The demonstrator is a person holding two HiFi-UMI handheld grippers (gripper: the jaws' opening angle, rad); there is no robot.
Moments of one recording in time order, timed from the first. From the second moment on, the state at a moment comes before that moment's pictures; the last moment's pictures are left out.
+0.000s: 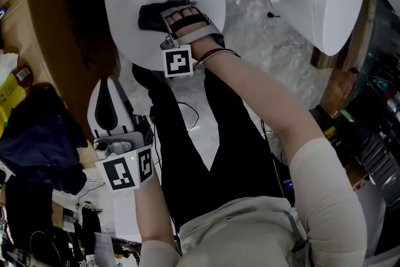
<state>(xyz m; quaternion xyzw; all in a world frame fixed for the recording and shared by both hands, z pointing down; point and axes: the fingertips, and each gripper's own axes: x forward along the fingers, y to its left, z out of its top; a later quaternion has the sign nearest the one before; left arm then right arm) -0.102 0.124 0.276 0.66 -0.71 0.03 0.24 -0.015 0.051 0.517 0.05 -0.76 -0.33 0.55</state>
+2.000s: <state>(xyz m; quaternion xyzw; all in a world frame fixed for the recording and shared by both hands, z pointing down) -0.135 0.139 0.270 0.63 -0.73 0.02 0.25 -0.088 -0.092 0.465 0.06 -0.75 -0.33 0.56</state>
